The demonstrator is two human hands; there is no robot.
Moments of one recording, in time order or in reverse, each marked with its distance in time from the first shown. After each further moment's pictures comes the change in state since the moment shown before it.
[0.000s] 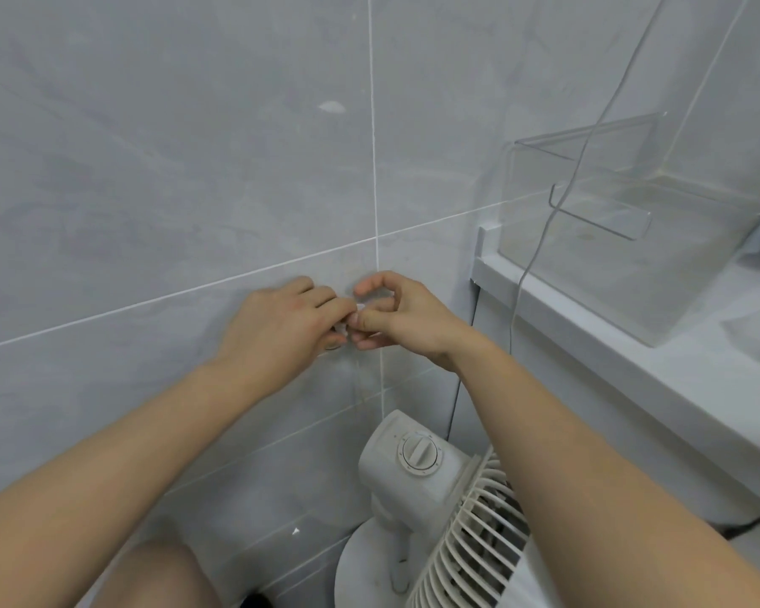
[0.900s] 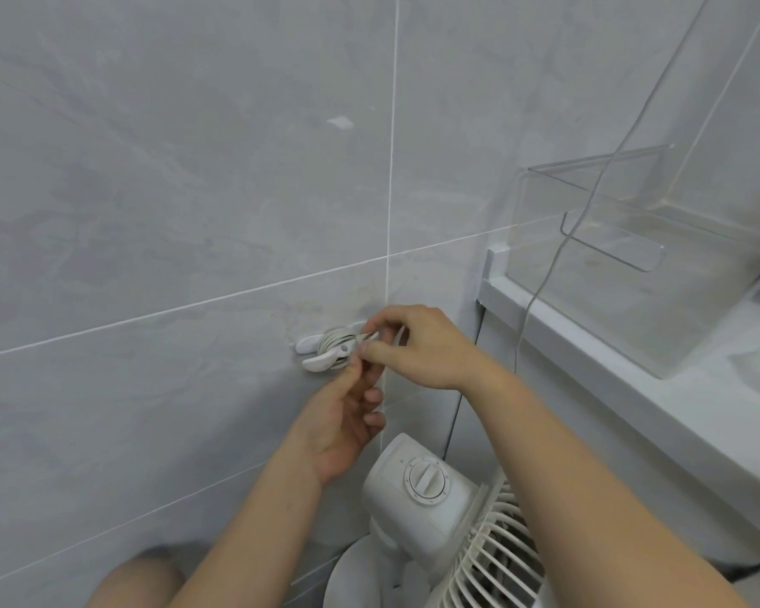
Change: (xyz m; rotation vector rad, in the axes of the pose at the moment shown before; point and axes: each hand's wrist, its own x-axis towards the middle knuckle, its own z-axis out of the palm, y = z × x) left_hand -0.009 0.090 0.032 -2.402 -0.044 -1.223; right_hand -0.003 0.001 -0.007 -0.710 0.084 -0.170
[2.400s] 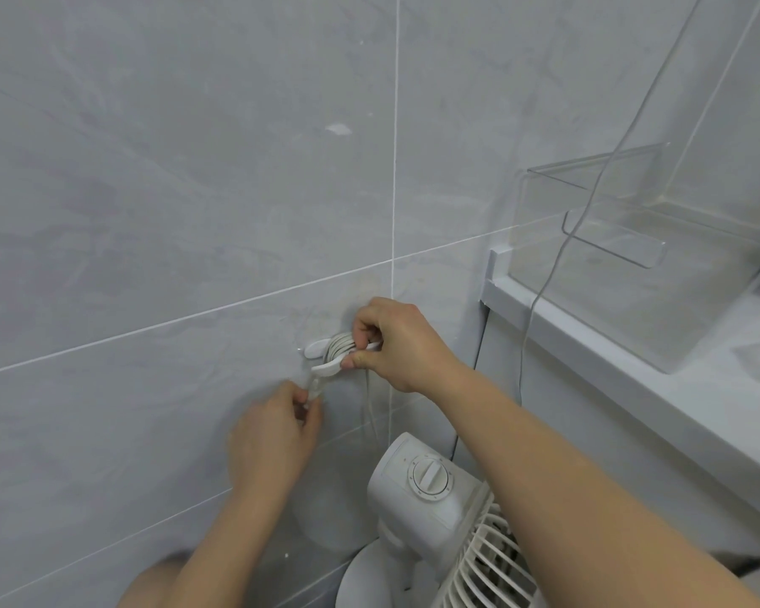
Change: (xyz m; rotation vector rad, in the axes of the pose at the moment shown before) left_hand -0.026 0.017 -0.070 1.634 0.763 0.517; right_hand 0.021 -0.011 0.031 -0.083 0.103 -0.131
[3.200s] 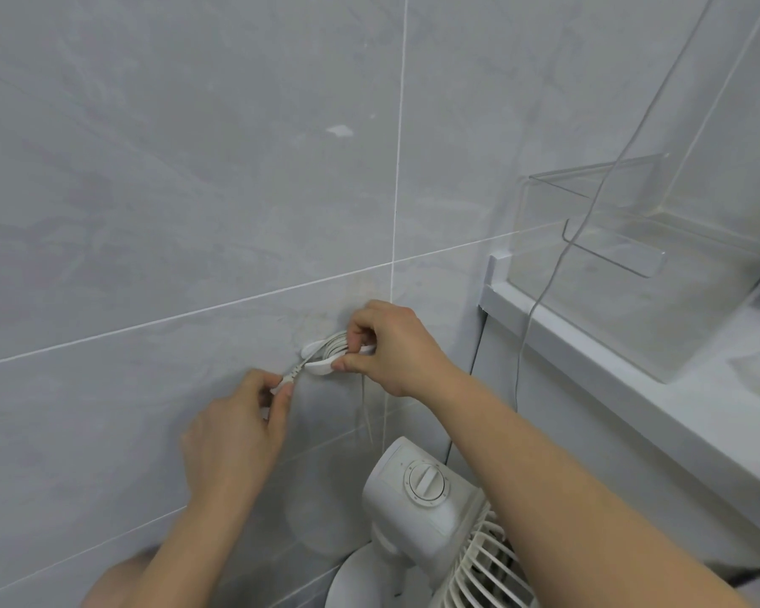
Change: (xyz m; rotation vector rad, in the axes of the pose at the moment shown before) left_hand -0.002 -0.007 -0.029 0.041 0.146 0.035; right_hand -0.002 -0.010 0.000 -0.014 -0.013 0.030
